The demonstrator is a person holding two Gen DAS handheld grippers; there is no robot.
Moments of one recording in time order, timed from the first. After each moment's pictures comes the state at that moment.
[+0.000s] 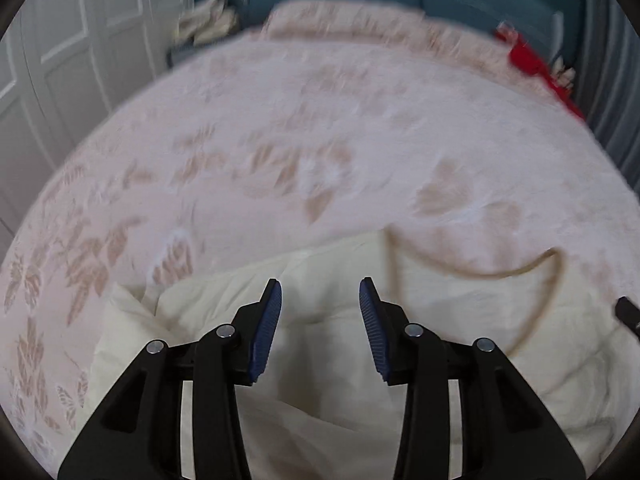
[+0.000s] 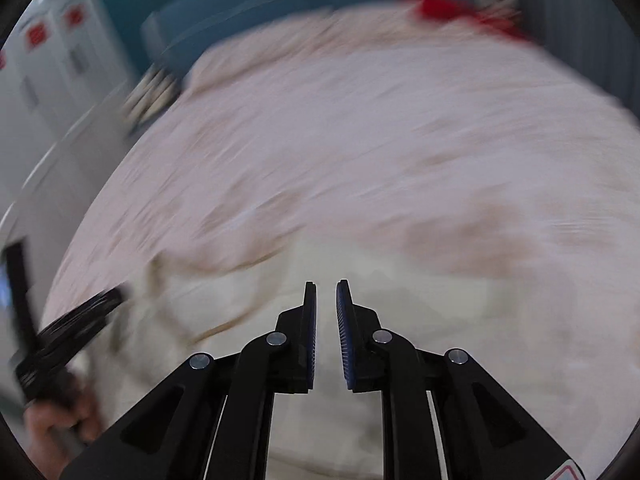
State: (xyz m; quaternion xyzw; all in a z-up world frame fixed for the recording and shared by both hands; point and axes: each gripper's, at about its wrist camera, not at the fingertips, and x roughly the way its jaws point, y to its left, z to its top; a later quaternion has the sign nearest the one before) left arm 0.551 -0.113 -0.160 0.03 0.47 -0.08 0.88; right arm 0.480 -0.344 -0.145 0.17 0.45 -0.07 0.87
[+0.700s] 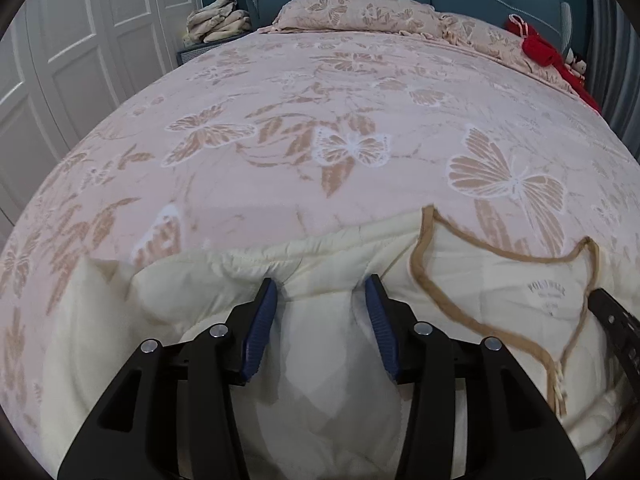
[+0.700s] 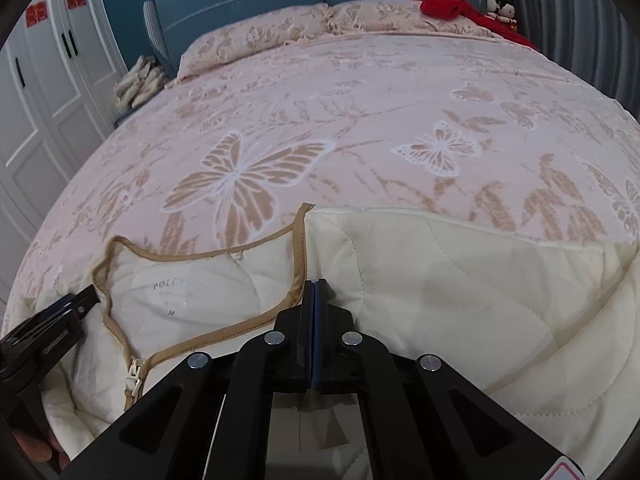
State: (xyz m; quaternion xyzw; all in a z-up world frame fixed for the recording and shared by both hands) left arm 0.541 -0.114 -0.189 0.05 0.44 -0.06 0.90; right arm 0.487 -0.338 -0.190 0.14 0.43 -0.13 0.88
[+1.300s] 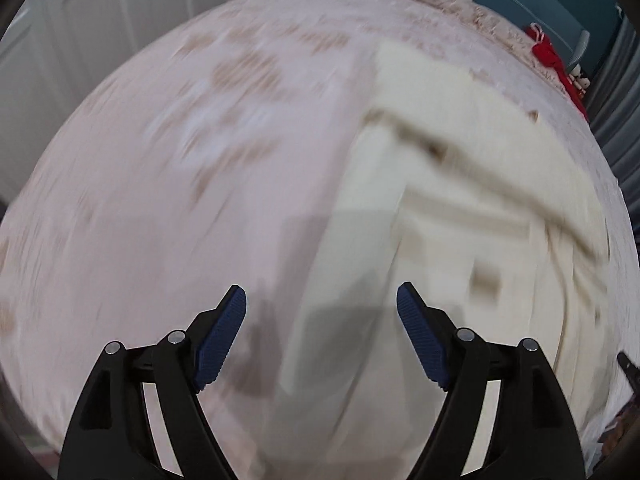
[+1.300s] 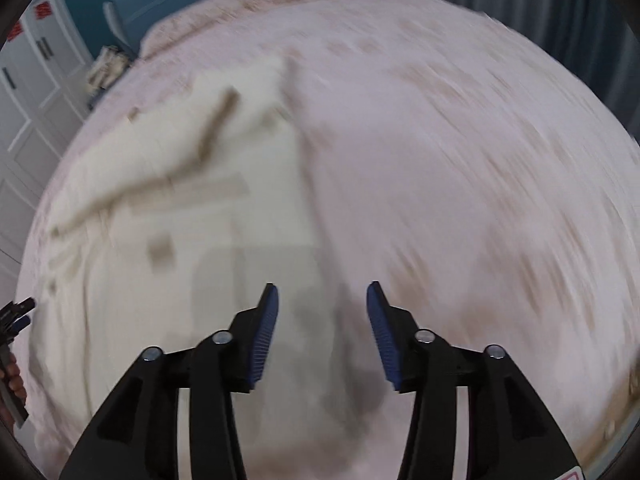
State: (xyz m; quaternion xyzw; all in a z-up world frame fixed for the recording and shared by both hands) left arm 0.231 0.144 -0.142 -0.05 0.54 -0.05 0.84; right arm -0.008 -0.355 -0.131 0.20 0.50 -0.21 0.81
